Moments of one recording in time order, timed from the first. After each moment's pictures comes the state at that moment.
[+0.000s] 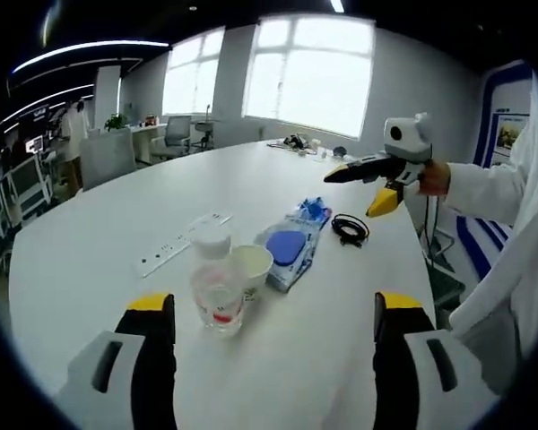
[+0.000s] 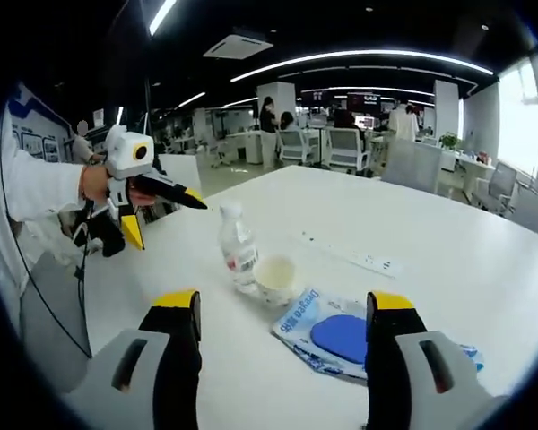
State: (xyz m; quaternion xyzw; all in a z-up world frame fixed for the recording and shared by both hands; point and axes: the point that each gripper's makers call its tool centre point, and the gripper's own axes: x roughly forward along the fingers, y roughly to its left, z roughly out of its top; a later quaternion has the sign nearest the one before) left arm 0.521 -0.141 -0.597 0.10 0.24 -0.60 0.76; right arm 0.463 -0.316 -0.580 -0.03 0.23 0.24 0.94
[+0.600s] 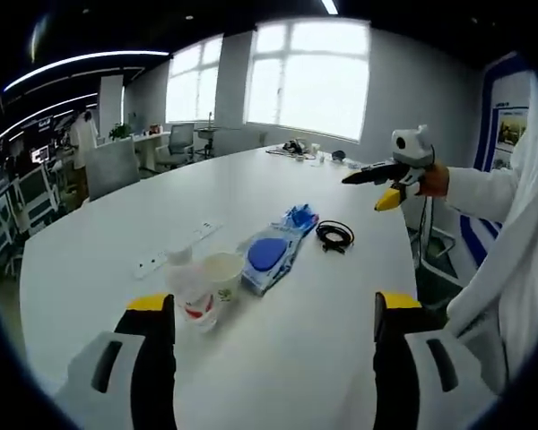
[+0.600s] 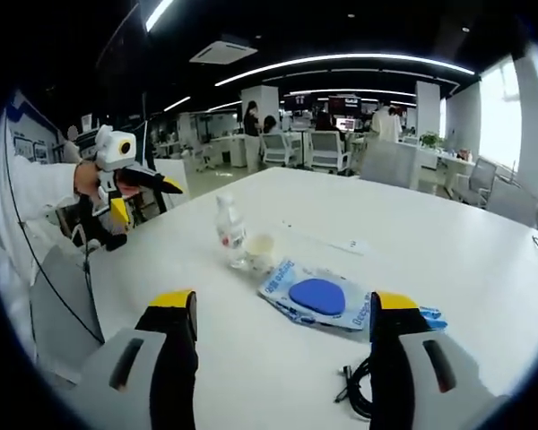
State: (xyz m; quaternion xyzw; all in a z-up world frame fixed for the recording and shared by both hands) left arm 0.464 -0.138 -0.564 0.10 0.23 -0.59 0.77; right arm 0.381 -0.372 -0.562 -0.03 0.22 0.21 0.95
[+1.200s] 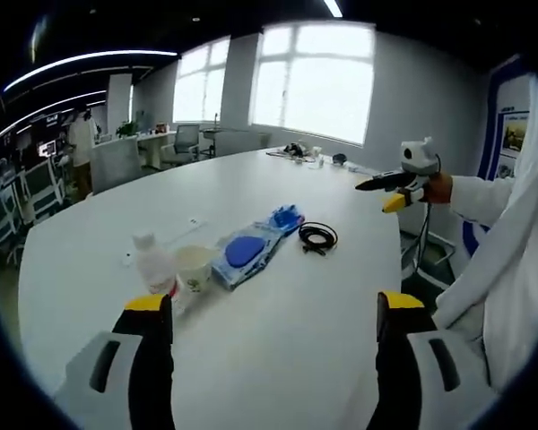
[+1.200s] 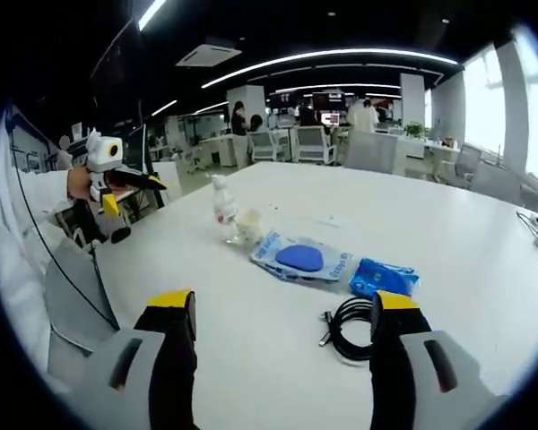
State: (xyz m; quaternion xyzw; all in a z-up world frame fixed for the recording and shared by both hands) left arm 0.397 -0.150 -0.564 0.09 0.23 -0.57 0.78; right arm 0.297 -0.422 -0.575 0.00 0.24 0.18 0.95
